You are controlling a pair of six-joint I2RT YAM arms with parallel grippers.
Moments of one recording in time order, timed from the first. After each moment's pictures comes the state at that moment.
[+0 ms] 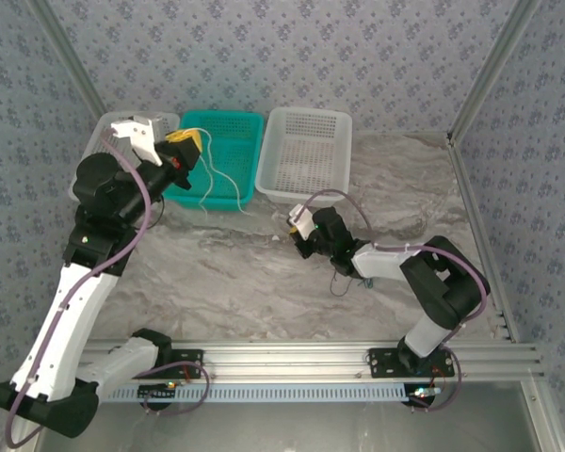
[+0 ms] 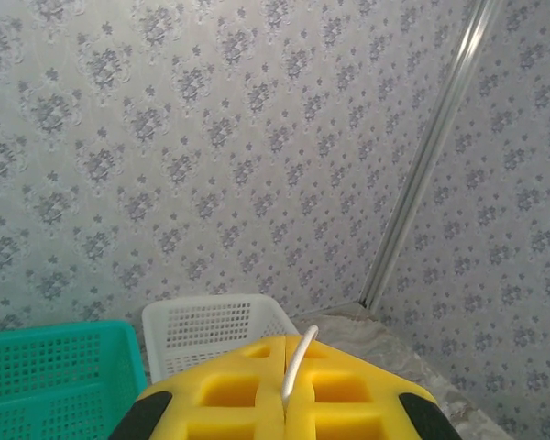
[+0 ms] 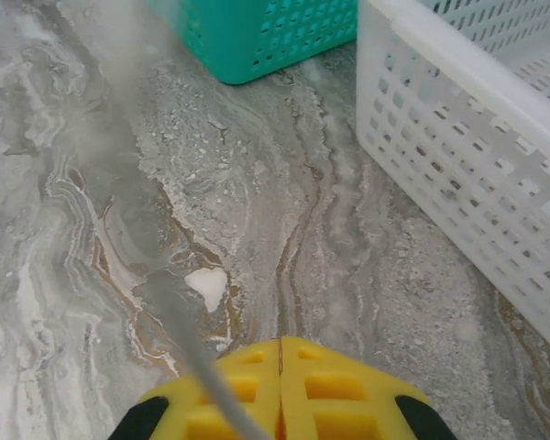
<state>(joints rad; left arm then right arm) -0.36 0.96 1.27 -0.22 0.22 -0.27 0.67 1.64 0.71 0.39 -0.04 -0.19</state>
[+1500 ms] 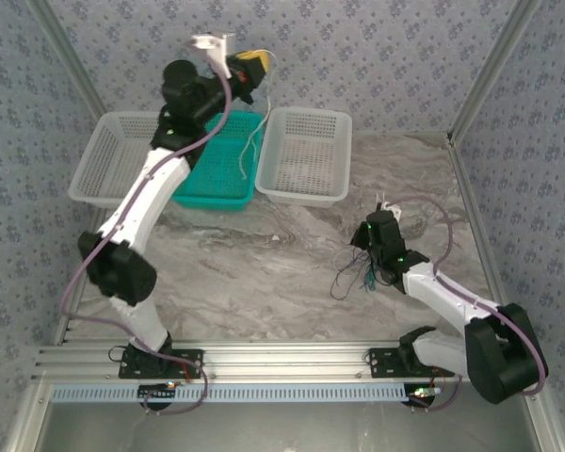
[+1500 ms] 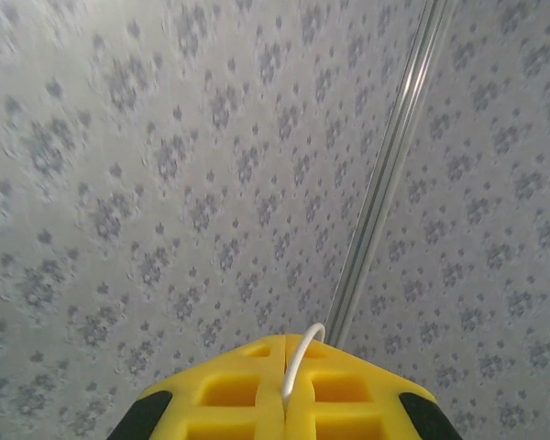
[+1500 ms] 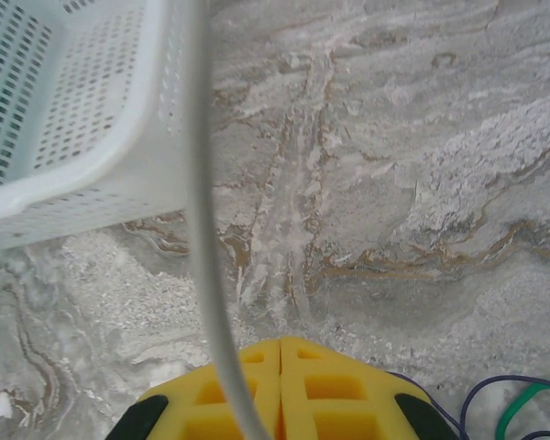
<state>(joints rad) -0.41 1.84 1.95 0.12 0.41 -0.35 0.40 1.13 0.53 -0.03 0.25 0.62</state>
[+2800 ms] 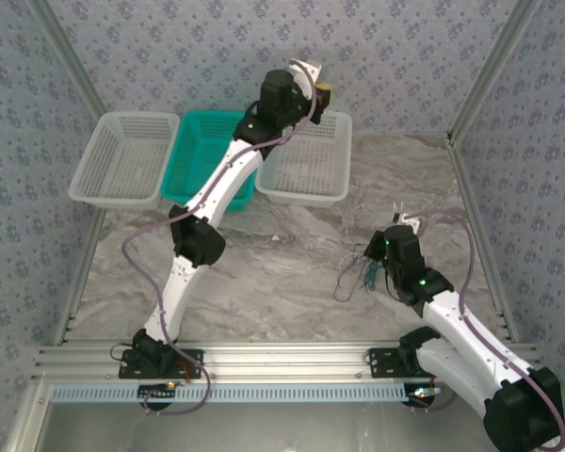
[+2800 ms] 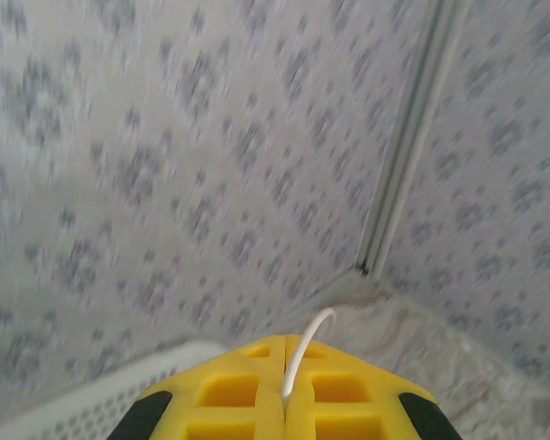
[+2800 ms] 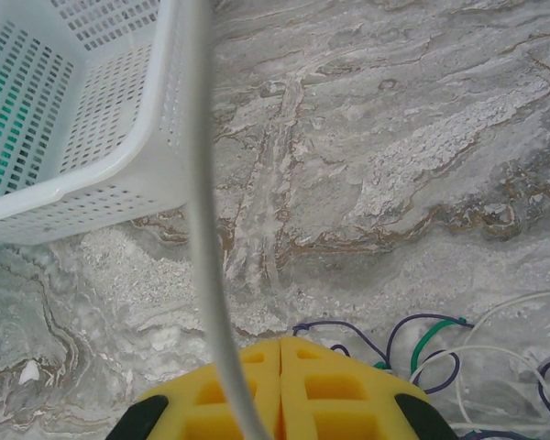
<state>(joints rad) -0.60 2.48 2.73 -0.37 0.19 -0.10 0.39 0.81 0.47 -0.24 0.27 0.61</state>
